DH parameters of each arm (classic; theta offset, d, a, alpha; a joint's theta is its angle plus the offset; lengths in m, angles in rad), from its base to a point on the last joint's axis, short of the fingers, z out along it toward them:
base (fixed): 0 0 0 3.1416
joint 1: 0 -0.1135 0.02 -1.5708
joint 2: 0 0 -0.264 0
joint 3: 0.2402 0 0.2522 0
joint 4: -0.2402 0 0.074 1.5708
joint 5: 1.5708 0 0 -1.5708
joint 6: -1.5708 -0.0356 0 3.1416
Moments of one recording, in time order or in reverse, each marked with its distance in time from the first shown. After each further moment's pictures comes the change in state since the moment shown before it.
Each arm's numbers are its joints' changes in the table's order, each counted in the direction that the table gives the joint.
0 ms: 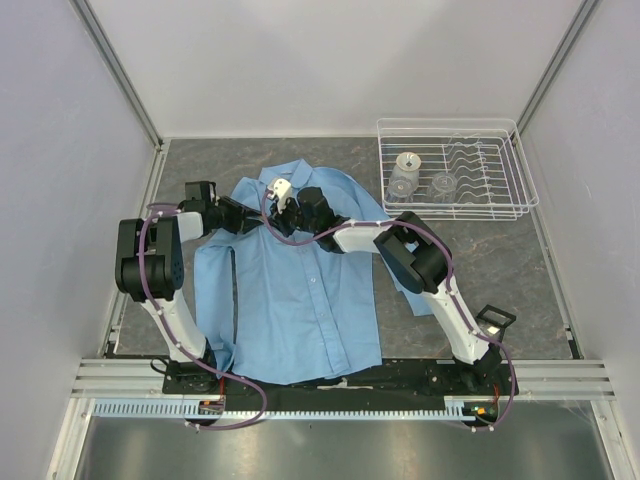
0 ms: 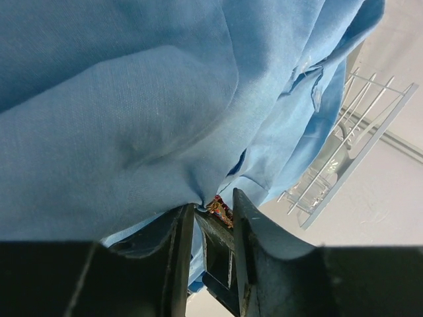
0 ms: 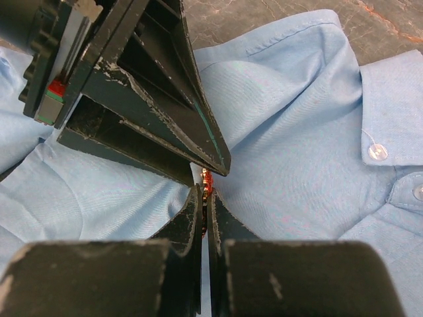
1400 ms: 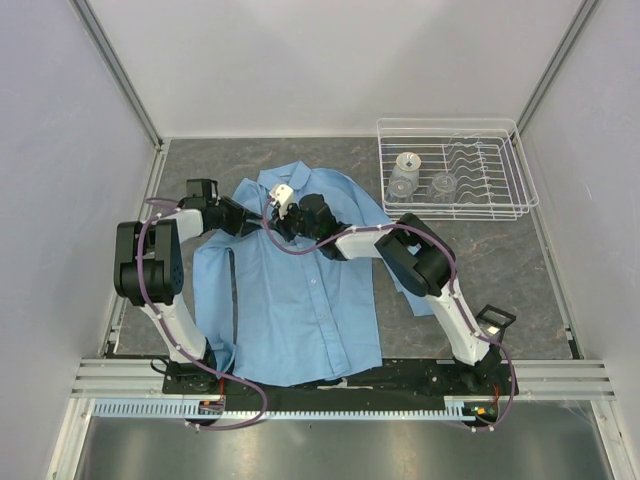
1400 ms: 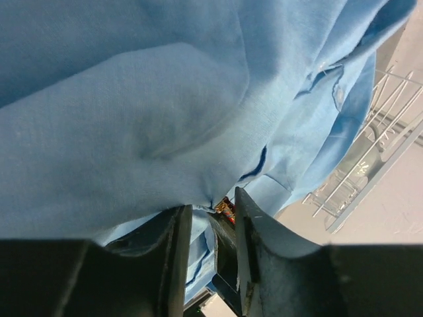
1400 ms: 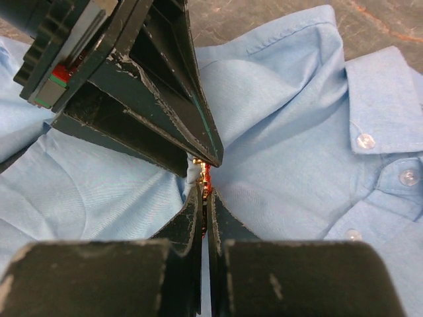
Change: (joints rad) left arm 0.012 0.027 0.026 -0.137 -0.072 -0.090; right arm -0.013 0.037 -0.095 0.075 0.062 0.010
